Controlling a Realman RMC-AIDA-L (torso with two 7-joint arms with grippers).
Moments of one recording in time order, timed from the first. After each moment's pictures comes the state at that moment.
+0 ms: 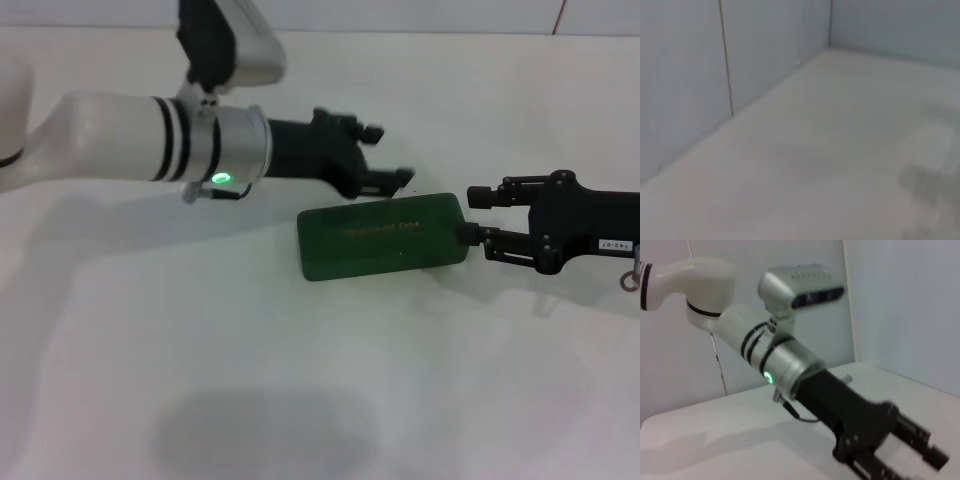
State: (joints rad) left arm -0.71 -2.09 1.31 0.62 1.73 0.98 -1.47; right arm 0.54 2.02 -1.05 -0.63 -1.69 -1.45 1.29
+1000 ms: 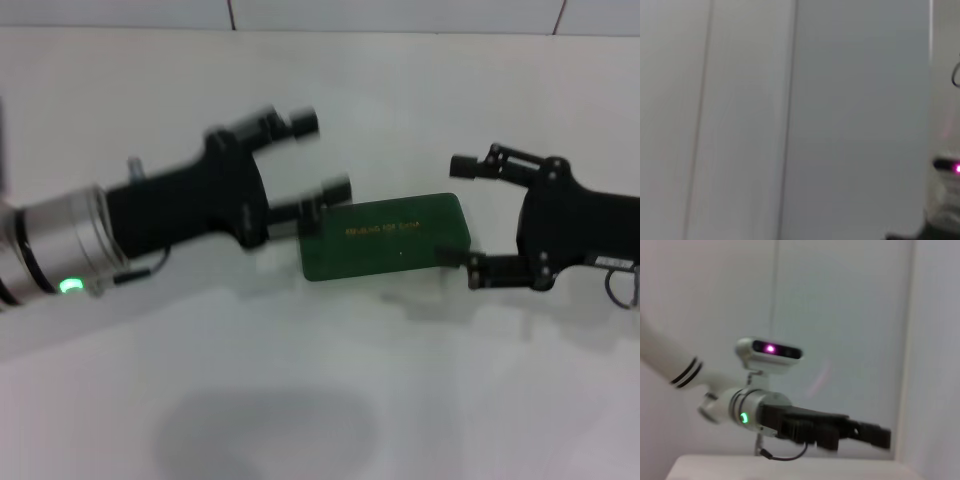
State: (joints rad) left arm -0.42 -2.06 1.06 0.49 1.35 1.63 -0.98; right arm 0.54 2.02 -1.10 -0.52 -1.48 -1.61 0.88
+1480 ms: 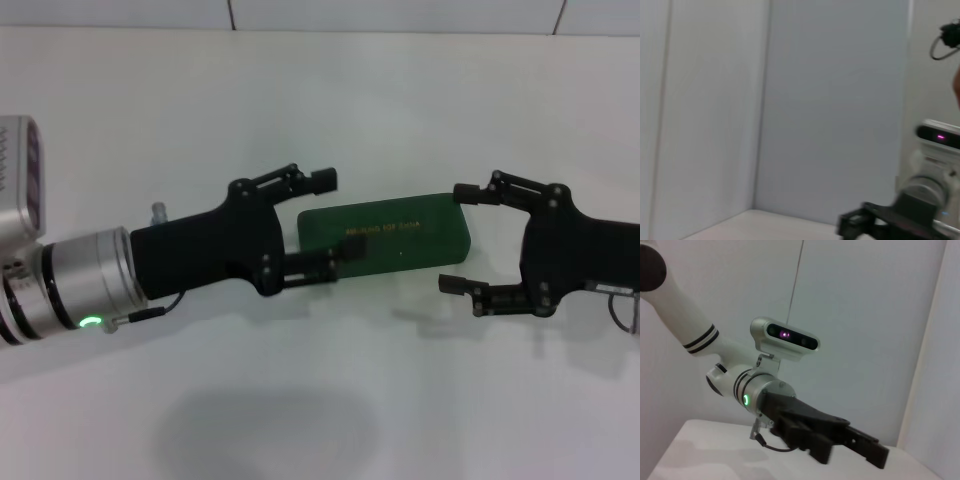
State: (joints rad) left arm -0.41 -2.08 1.04 0.43 1.45 1.62 -0.96; right arm 0.51 2.02 -1.12 -0.50 -1.50 -1.59 0.74
